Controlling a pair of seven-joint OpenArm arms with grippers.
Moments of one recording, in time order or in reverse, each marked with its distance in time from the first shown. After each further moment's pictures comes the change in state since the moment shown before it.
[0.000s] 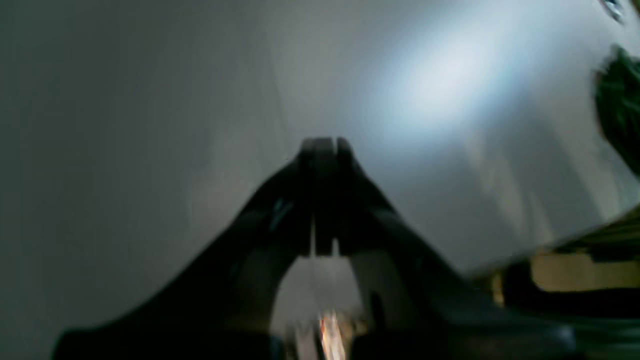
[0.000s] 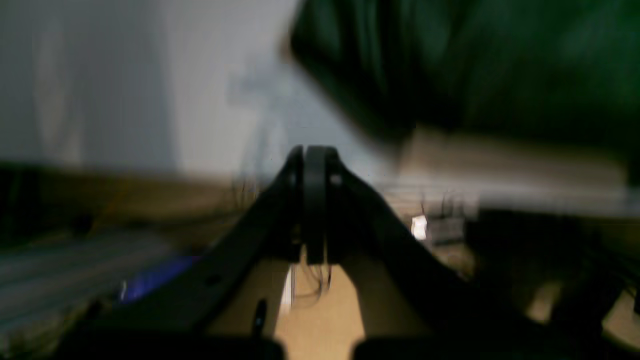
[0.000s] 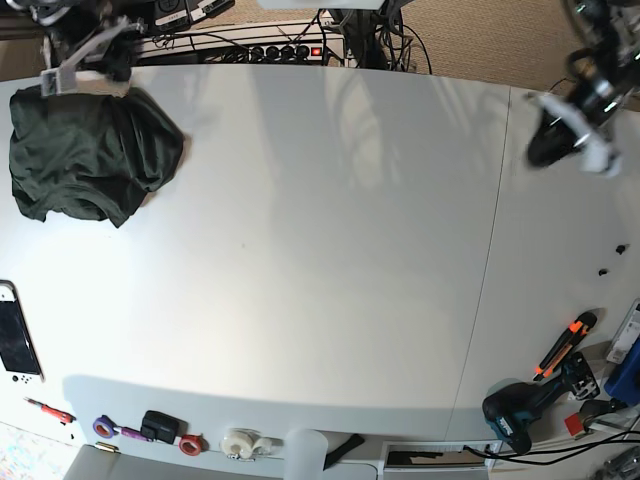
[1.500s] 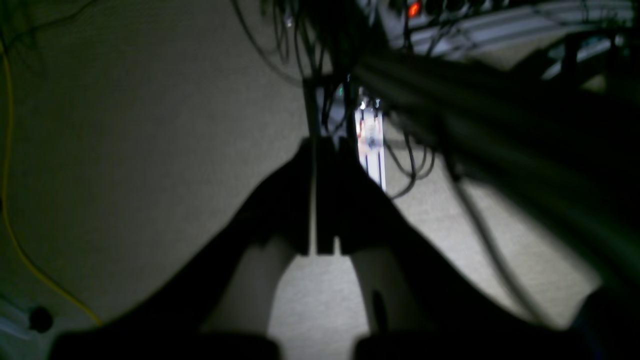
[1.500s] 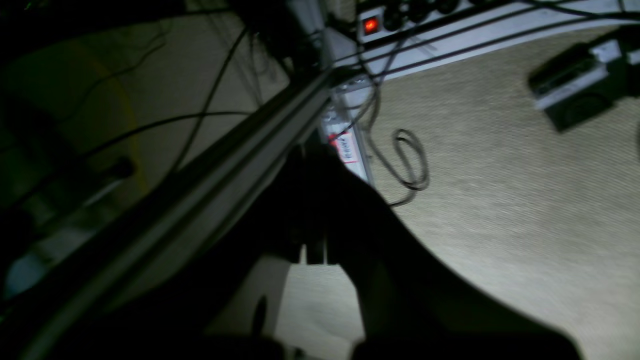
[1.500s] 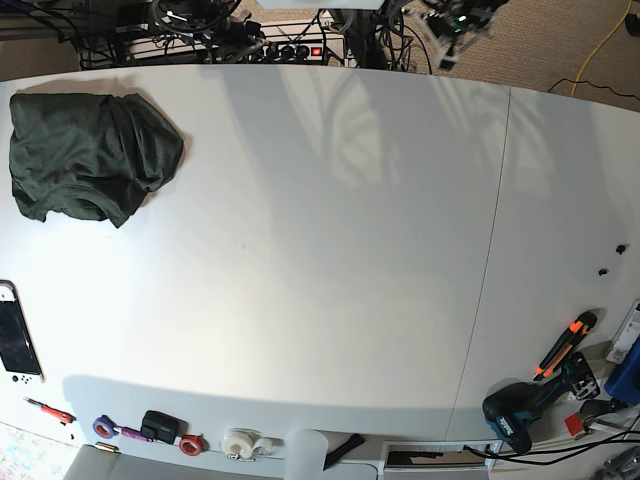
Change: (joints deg) left arm -18.9 6.6 66.9 -69.9 34.8 38.8 -46.0; right arm 41.0 2.9 -49.1 -107.4 -39.5 -19.0 56.4
